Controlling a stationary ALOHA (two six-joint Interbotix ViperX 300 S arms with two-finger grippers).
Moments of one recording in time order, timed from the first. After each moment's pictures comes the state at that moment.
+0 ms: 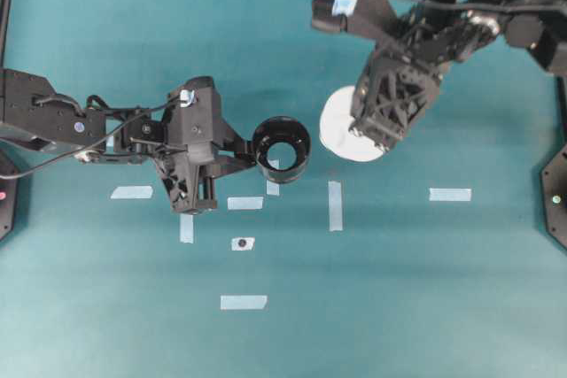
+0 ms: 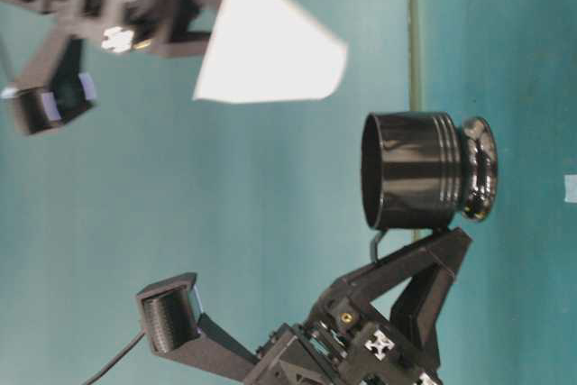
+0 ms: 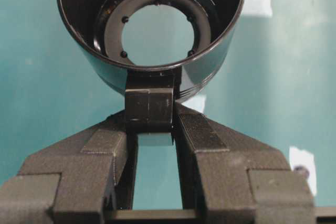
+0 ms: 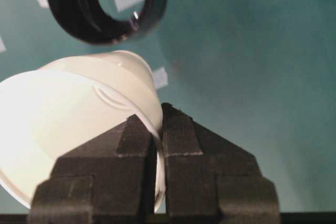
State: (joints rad) left arm 0.10 -0.03 0.78 0.02 -0.15 0.04; right arm -0.26 -0.15 0.28 0.17 1.03 0.11
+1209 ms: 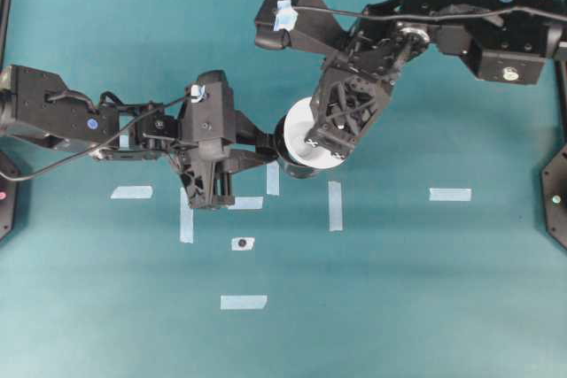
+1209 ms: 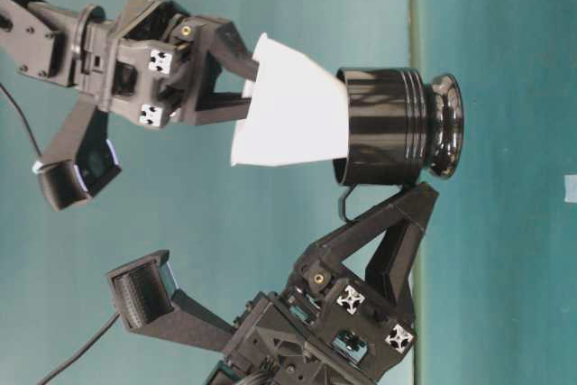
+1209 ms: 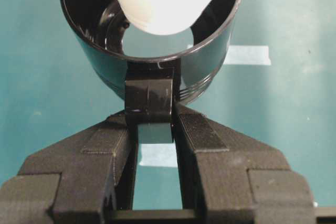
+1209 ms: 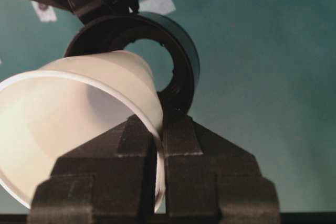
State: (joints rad) left arm 0.10 0.00 0.72 0.02 -0.19 0.07; right arm -0.22 0.02 0.16 0.16 1.06 0.11
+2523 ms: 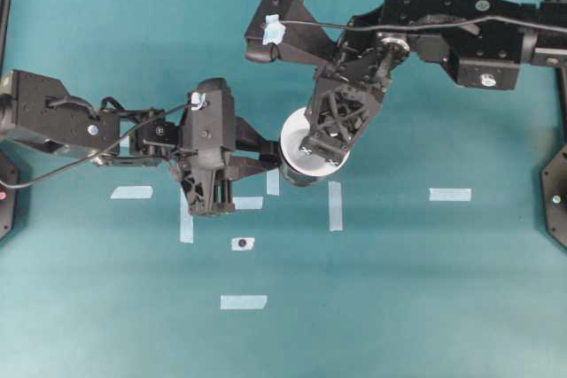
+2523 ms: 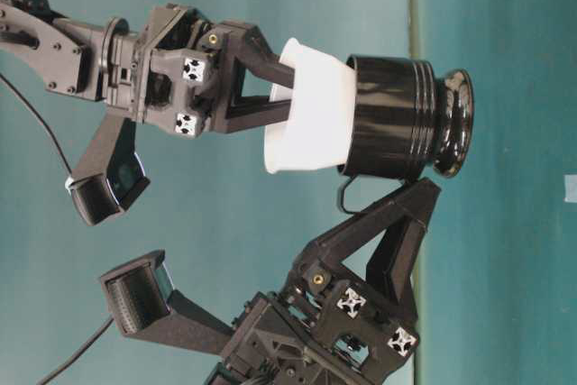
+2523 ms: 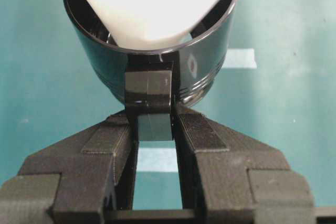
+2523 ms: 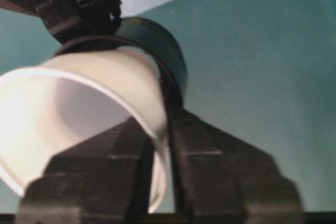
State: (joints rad) left arm 0.08 0.00 0.72 0.02 -0.20 0.06; right arm -0.21 0.07 0.15 0.15 1.07 0.11
